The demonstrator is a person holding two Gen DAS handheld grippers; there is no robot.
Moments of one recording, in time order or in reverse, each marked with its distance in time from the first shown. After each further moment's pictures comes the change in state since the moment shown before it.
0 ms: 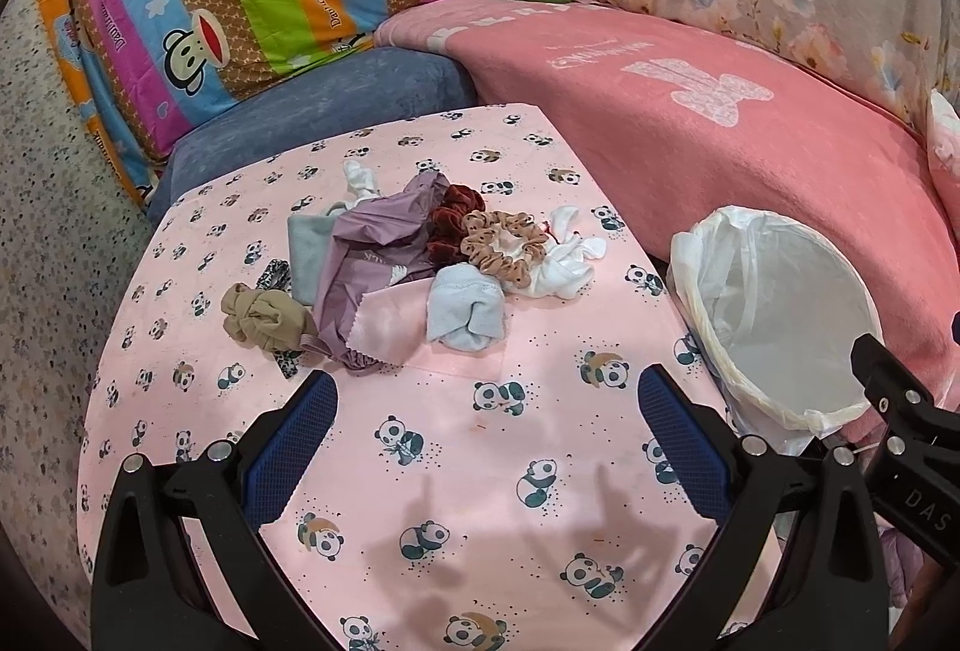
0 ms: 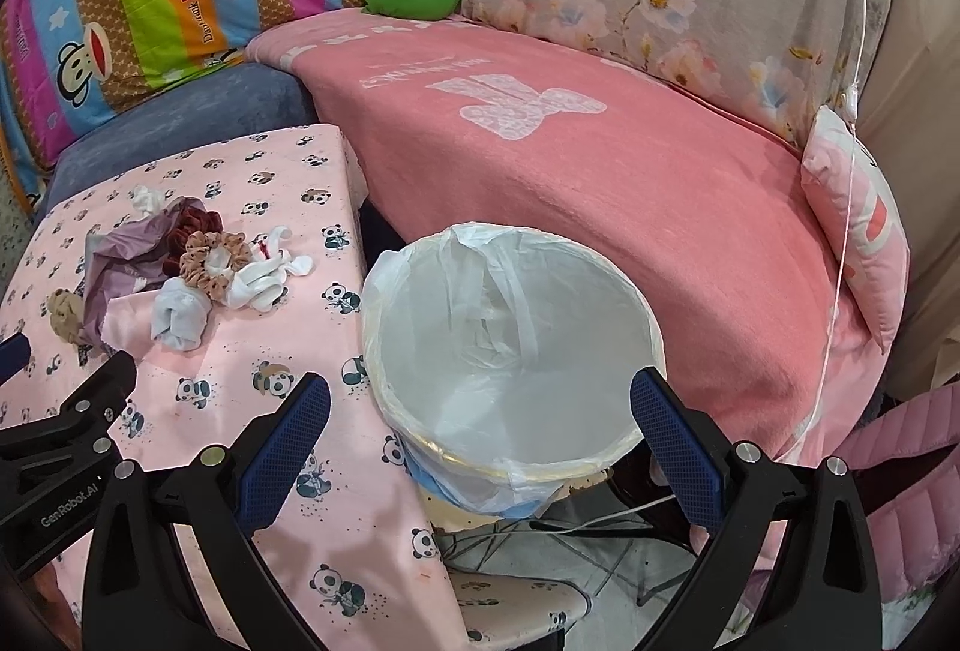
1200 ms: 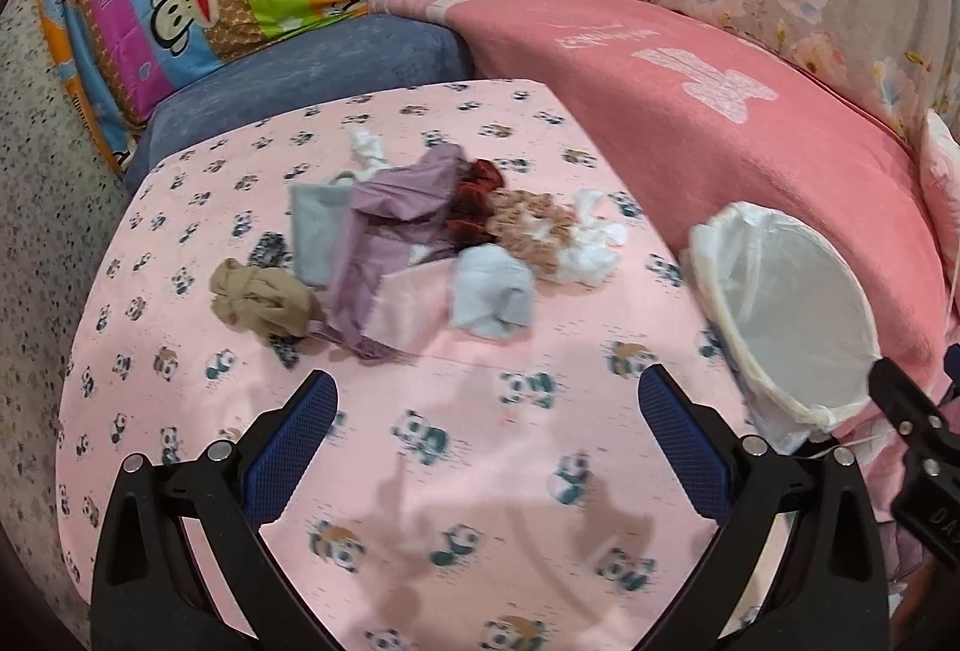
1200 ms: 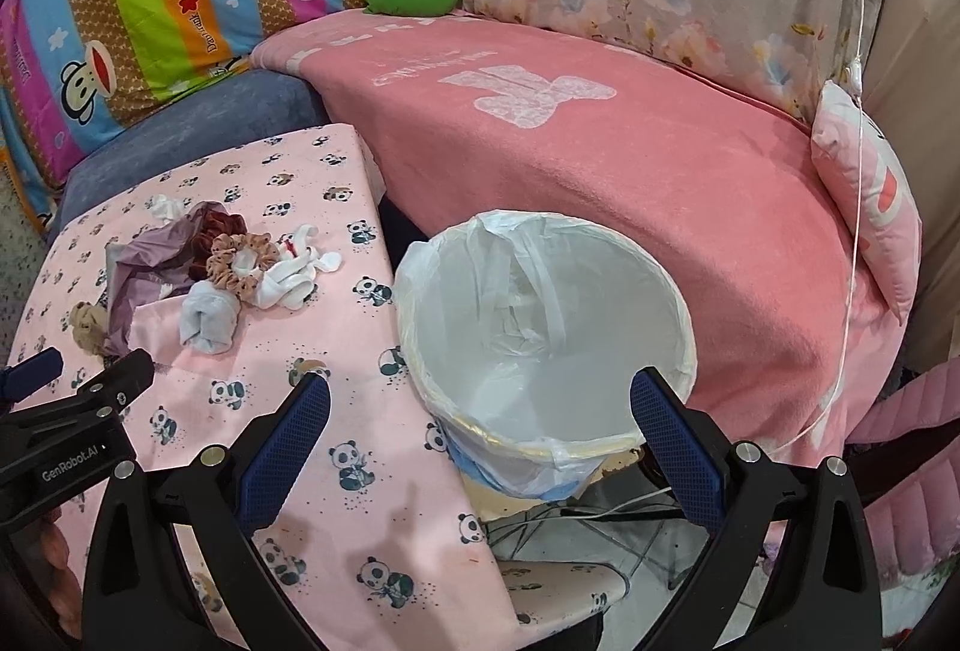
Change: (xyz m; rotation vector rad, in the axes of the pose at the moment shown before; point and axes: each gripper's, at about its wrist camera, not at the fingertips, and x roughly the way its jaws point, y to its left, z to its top) left arm 0.021 0.046 0.003 -0.053 0.058 -0.065; right arm -0.004 0.015 -0.006 0.055 0.019 0.051
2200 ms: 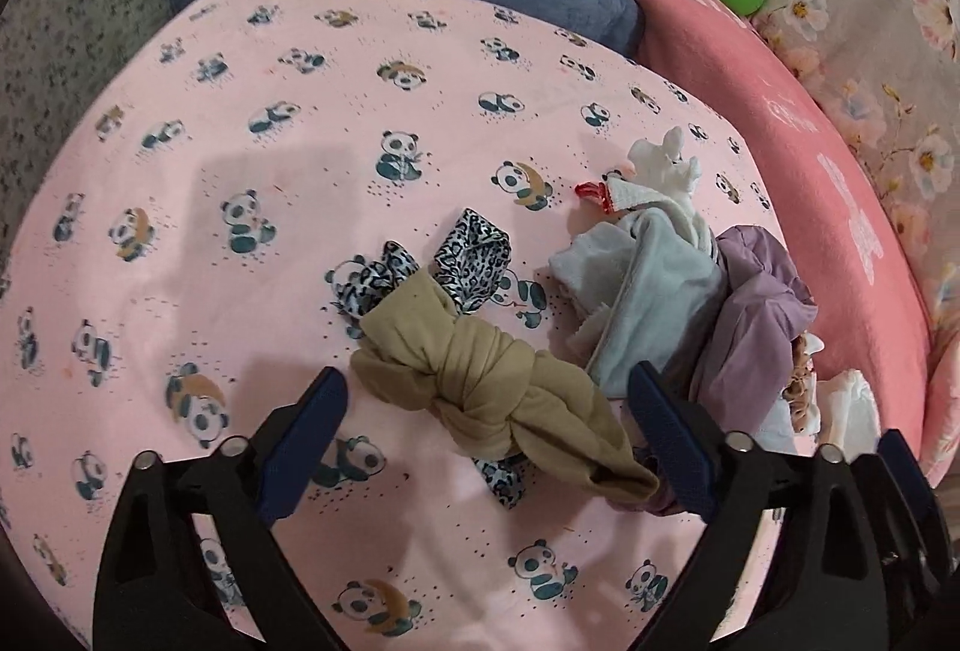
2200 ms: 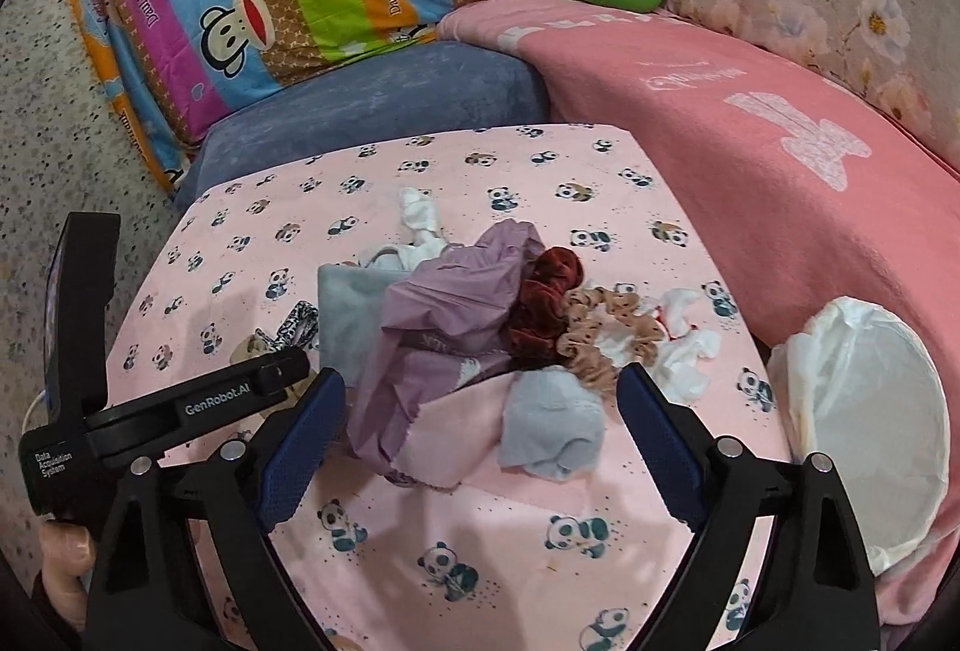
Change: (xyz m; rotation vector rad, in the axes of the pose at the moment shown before) left arm 0.107 0.180 0.032 -0.417 0.169 -0.117; right arm 0.059 0.226 0.047 -0.150 0.027 0.335
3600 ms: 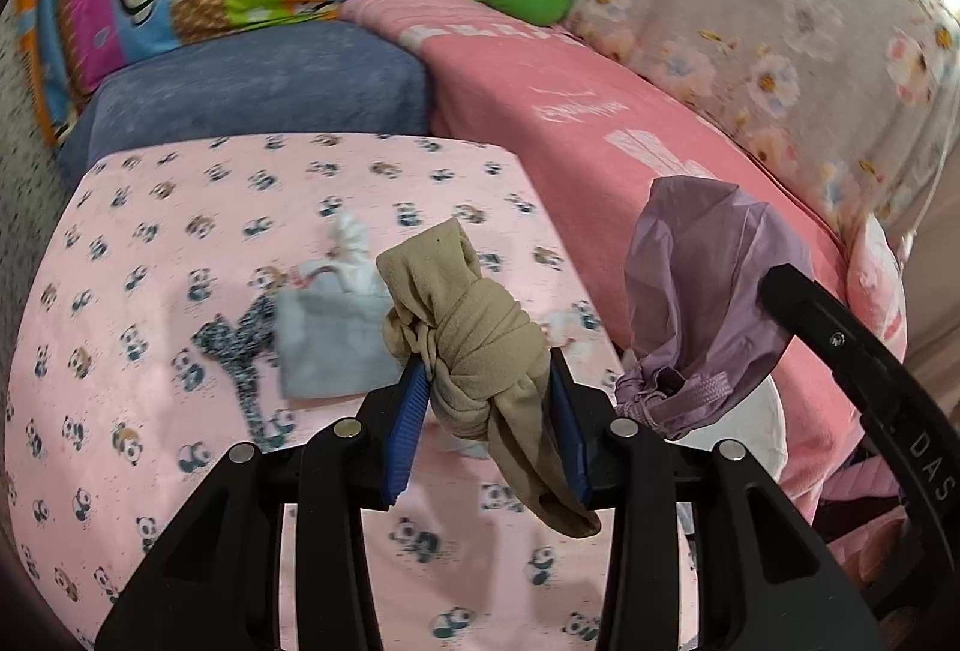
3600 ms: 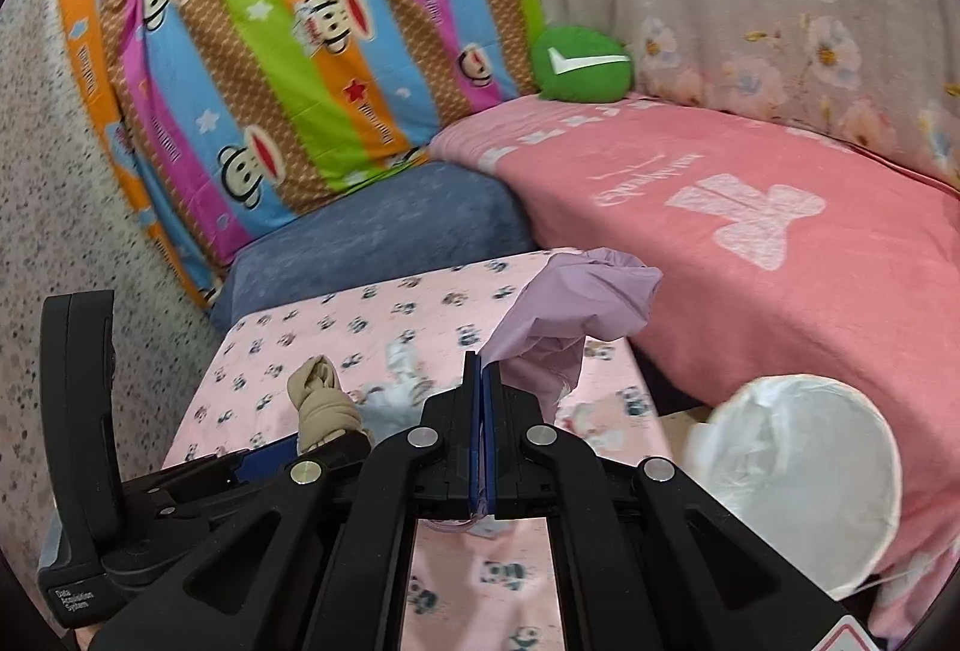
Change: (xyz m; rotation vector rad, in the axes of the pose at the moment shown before) left arm -0.085 -0.155 -0.030 0.349 -0.145 -0.166; right arm -0.117 -0.090 0.037 0.118 -0.231 0.062
